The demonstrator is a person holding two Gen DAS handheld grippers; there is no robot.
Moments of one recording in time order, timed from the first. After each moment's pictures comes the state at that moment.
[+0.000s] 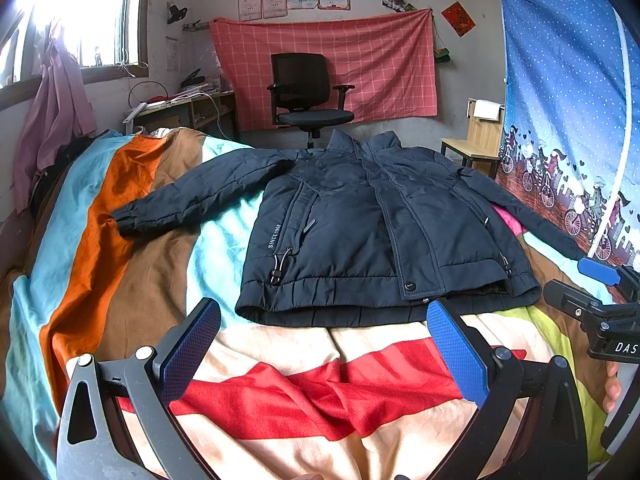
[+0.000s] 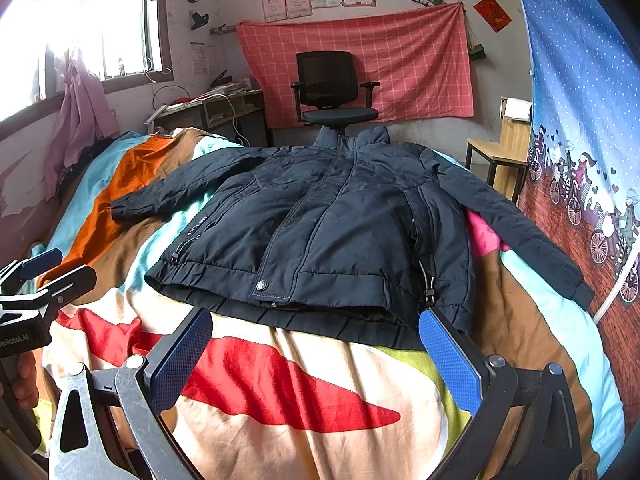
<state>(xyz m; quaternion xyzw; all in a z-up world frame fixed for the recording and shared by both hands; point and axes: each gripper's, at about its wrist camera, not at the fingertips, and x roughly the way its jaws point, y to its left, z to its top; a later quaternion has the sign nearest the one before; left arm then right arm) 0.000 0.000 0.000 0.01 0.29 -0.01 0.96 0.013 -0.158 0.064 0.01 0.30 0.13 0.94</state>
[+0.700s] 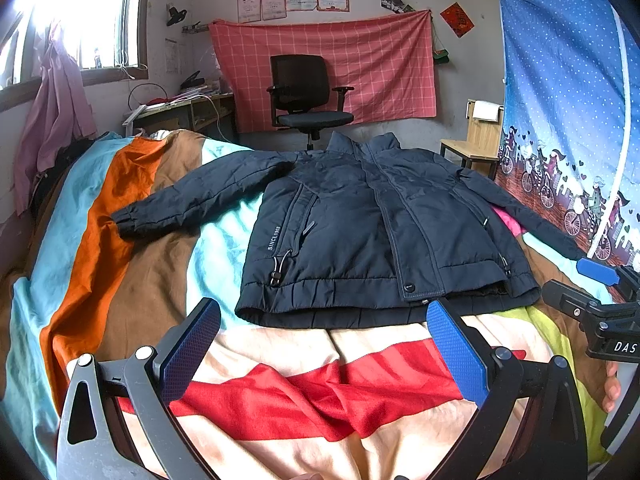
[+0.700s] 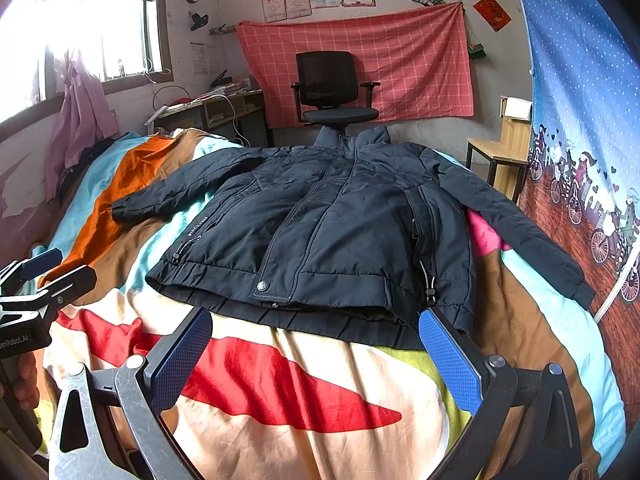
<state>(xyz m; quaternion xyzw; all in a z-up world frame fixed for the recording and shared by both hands) 0.002 -0.003 0.003 0.01 0.29 -0.01 0.96 0.013 -0.158 0.064 0.01 0.30 0.13 0.94</state>
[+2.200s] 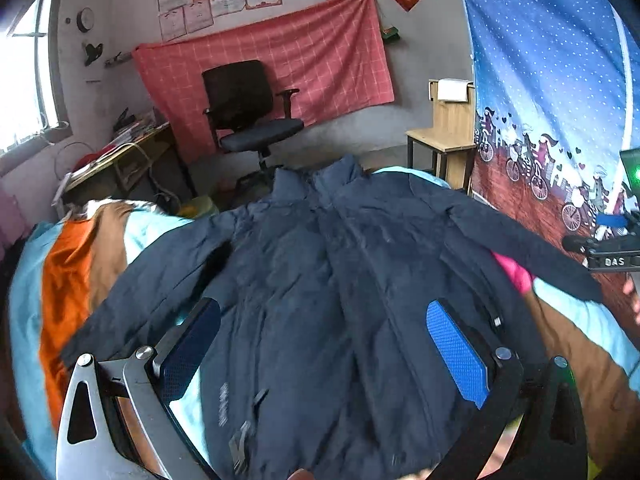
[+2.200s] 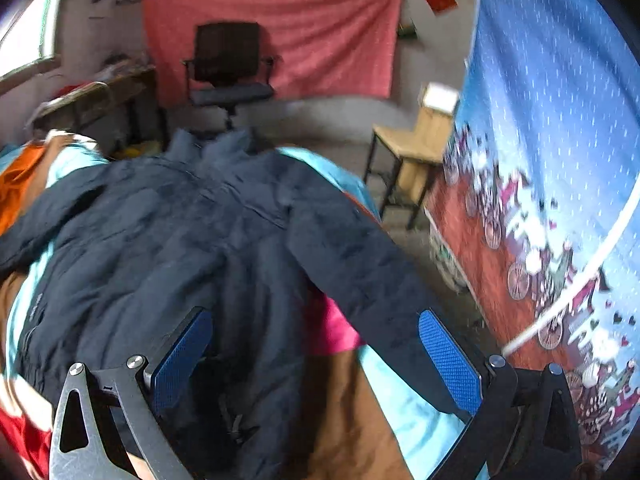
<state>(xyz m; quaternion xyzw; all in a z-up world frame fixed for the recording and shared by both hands) 0.238 -0.063 0.057 0.11 0.31 -0.08 0.94 0.227 -0.285 0.114 -0.03 0.39 -0.05 0.92</state>
